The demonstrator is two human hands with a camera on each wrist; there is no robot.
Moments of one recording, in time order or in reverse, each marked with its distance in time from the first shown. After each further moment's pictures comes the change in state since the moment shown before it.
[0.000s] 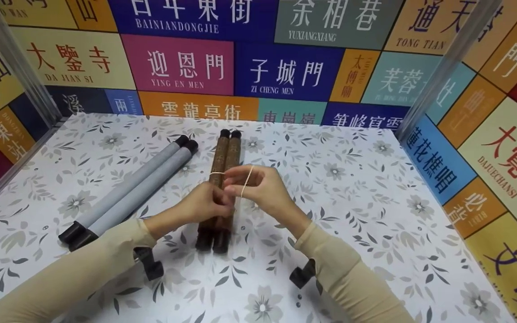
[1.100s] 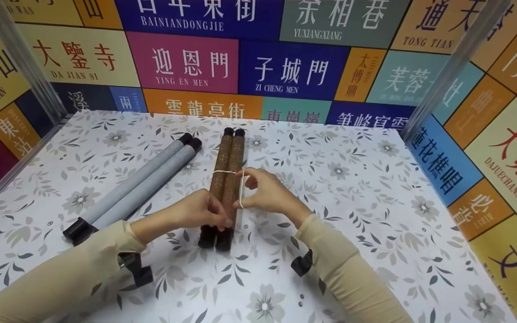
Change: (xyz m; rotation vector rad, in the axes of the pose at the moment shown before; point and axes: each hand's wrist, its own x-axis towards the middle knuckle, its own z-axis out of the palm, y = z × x) left_hand -0.026 0.013 -0.017 -0.015 -0.192 -0.120; right_hand 0.022 0.024 -0.012 -0.548 -0.200 0.094
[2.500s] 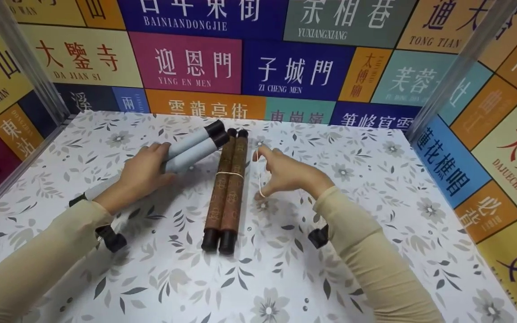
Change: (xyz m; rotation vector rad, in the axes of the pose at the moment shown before) left_hand 0.001 -0.071 -0.095 0.634 0.463 -0.200; right_hand 0.016 -0.015 -0.060 -0.300 -0.171 -0.036
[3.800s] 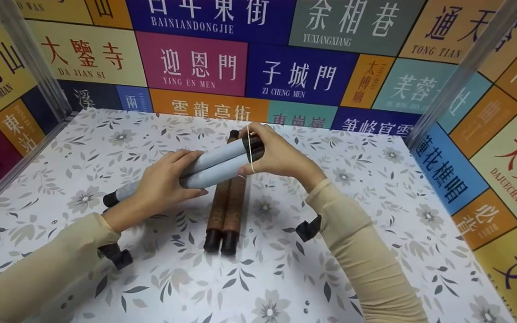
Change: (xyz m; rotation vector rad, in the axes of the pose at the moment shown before) left_hand -0.034 0.049 -0.006 -0.168 0.196 0.283; right_hand 0.018 -0.033 -0.018 0.248 0.231 -0.104
